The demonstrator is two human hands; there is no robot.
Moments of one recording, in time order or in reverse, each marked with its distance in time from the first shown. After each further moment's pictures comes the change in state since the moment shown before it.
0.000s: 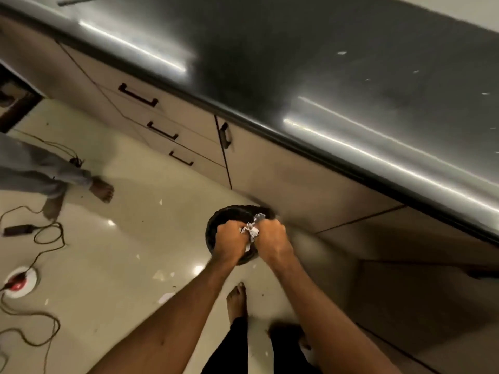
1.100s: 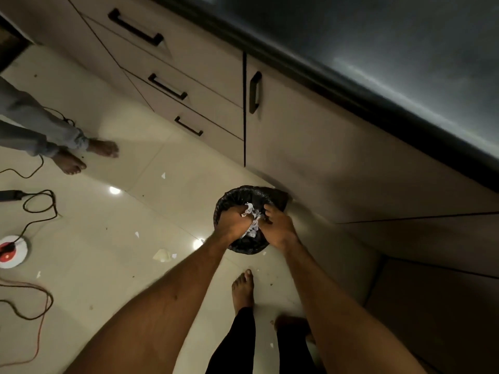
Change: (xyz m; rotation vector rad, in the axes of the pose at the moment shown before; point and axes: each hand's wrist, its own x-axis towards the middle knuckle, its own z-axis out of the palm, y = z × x) left_hand 0.121 -0.111 0.031 -0.082 -0.190 -0.138; right_hand 0.115 0.019 0.128 0.576 -0.177 0.145
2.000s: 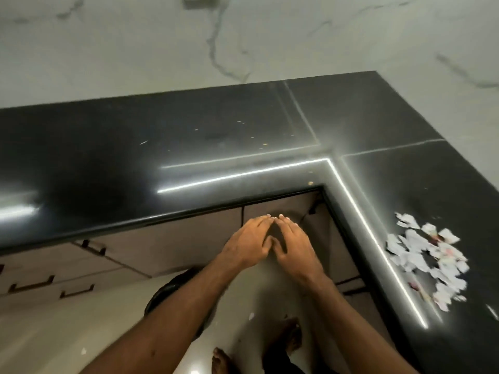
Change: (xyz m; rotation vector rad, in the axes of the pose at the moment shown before) left_hand -0.286 0.316 0.166 0.845 -0.347 1.291; right_hand -0.349 0.114 -0.264 -0.093 0.932 -0.138
